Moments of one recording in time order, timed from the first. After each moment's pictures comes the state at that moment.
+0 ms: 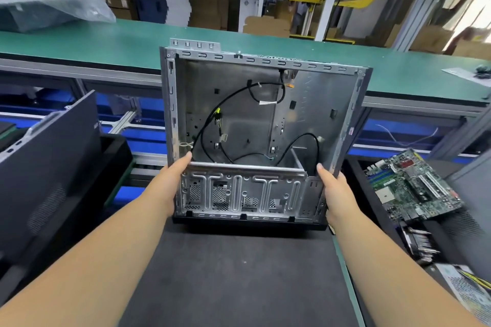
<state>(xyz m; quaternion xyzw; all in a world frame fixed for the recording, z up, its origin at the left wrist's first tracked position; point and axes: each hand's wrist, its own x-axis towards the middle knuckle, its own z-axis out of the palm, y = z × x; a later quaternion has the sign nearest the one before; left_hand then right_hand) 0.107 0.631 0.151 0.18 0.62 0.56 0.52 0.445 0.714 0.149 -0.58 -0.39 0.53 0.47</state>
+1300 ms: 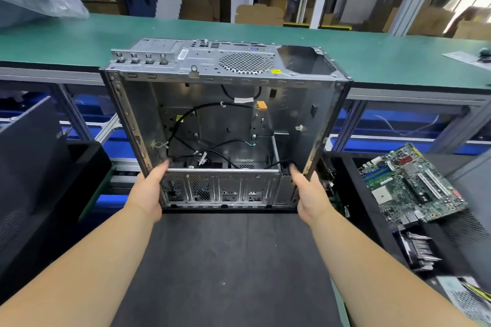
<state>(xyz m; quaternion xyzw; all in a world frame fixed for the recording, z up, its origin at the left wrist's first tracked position) 0.121 0.683 0.119 0.12 0.58 0.66 0.46 0.437 0.768 0.107 -0.49 -0.38 0.62 0.47</state>
